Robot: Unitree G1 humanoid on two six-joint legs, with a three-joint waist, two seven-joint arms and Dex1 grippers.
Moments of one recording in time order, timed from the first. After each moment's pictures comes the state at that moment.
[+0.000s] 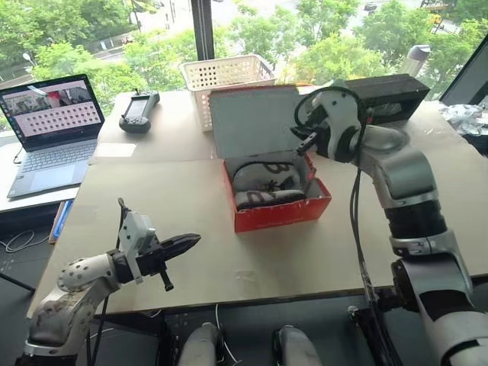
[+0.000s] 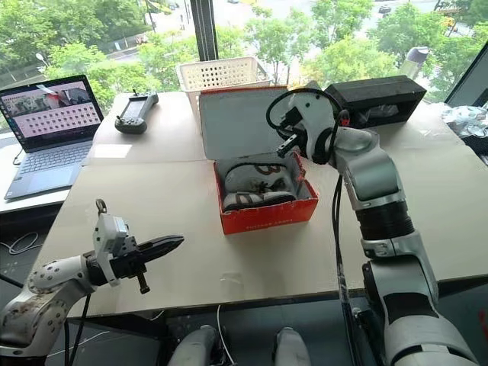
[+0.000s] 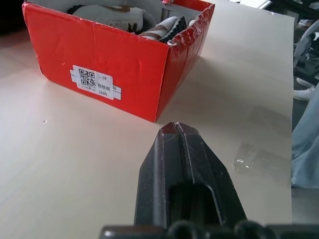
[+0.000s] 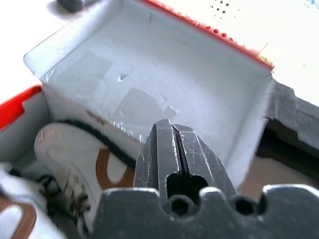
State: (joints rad) left arm 0.06 0.64 0.17 -0.40 -0.58 0.42 -0.91; right arm -0.96 -0.61 0.14 0.10 0.22 0.71 0.72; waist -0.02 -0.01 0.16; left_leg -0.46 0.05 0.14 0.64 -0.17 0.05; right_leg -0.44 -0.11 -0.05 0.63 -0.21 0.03
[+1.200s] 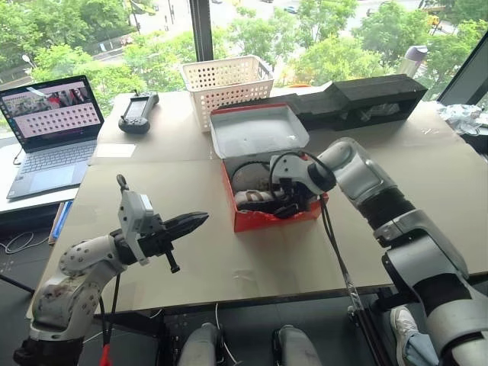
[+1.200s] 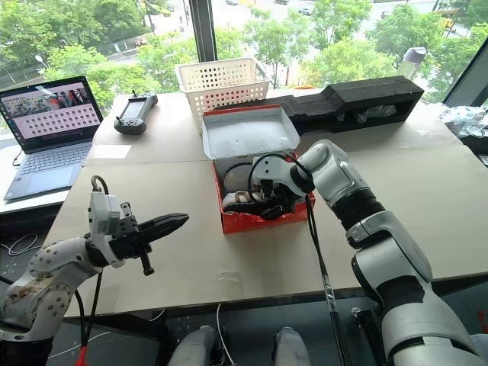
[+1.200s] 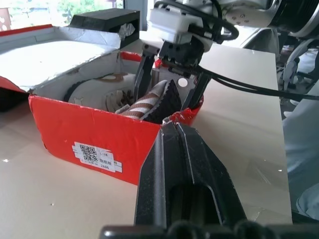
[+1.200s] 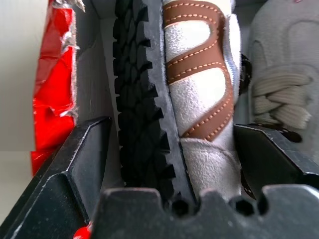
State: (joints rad) left arm -0.06 0.63 0.19 -0.45 -0.67 0.42 -0.88; right arm -1.12 -0.50 0.54 0.67 -0.13 0.17 1.34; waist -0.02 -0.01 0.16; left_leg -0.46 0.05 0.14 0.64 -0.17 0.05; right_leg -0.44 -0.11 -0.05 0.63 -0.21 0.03
